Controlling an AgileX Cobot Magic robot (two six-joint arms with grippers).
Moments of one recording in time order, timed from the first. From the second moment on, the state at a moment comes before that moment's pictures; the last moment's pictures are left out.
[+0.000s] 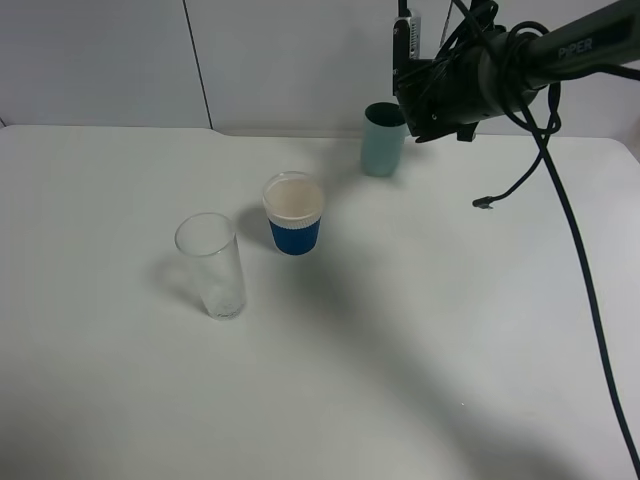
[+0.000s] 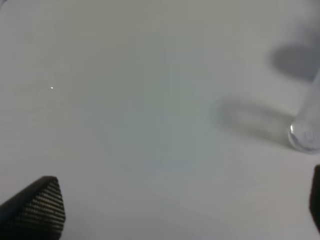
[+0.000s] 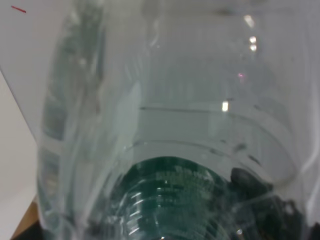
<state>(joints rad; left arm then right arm) 0.00 -0.01 -0.51 -0.05 1.06 0.05 0.50 2.12 -1.36 -1.72 1.05 0.38</state>
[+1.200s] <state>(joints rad) 0.00 -0.01 -0.51 -0.04 1.06 0.05 0.51 2.12 -1.36 -1.73 1.08 0.29</state>
